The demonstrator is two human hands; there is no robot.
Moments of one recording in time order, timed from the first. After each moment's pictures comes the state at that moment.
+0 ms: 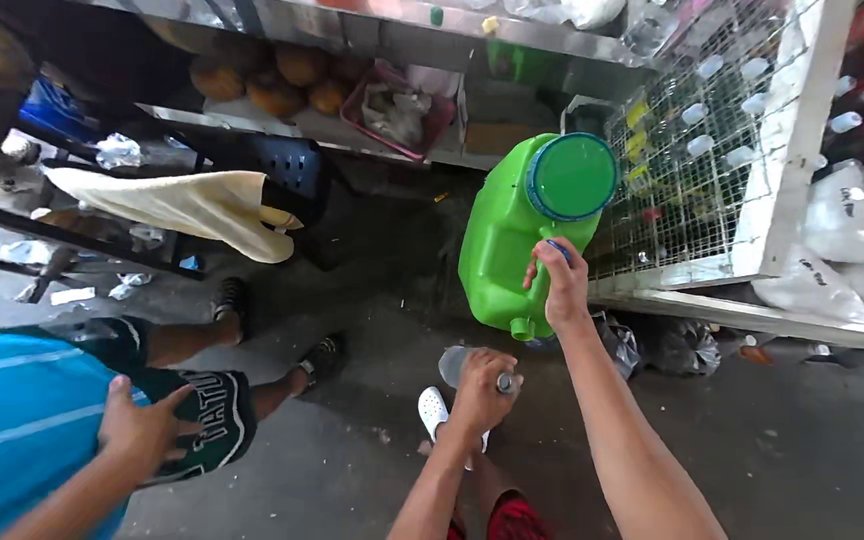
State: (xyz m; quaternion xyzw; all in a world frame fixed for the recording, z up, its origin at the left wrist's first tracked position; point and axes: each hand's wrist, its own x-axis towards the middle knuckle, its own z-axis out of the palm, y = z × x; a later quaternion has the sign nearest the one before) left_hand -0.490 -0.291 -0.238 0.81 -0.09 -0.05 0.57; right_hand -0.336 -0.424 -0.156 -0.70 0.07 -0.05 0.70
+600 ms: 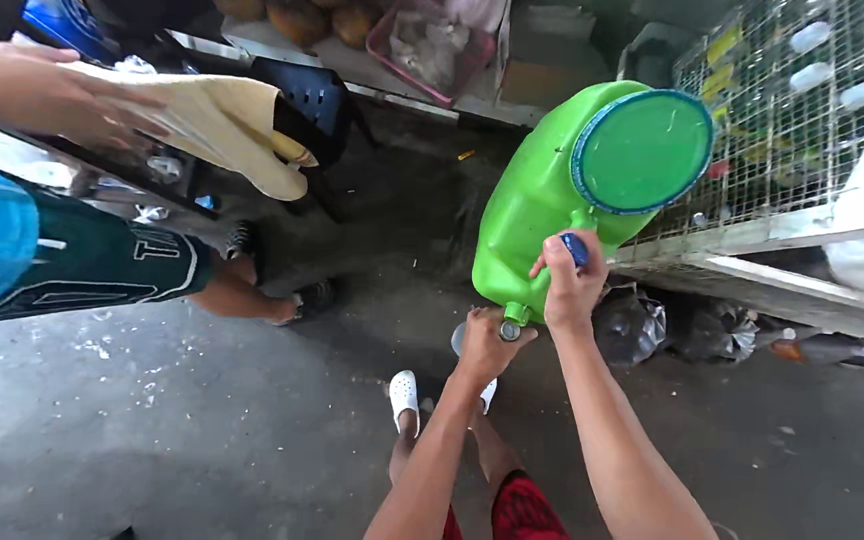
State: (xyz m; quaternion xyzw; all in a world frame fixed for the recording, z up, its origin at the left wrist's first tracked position) left_hand -0.506 -0.288 -0.265 0.82 0.01 -0.09 0.57; right_hand -0.415 -0.387 -0.190 -0.73 0.02 -0.13 0.67
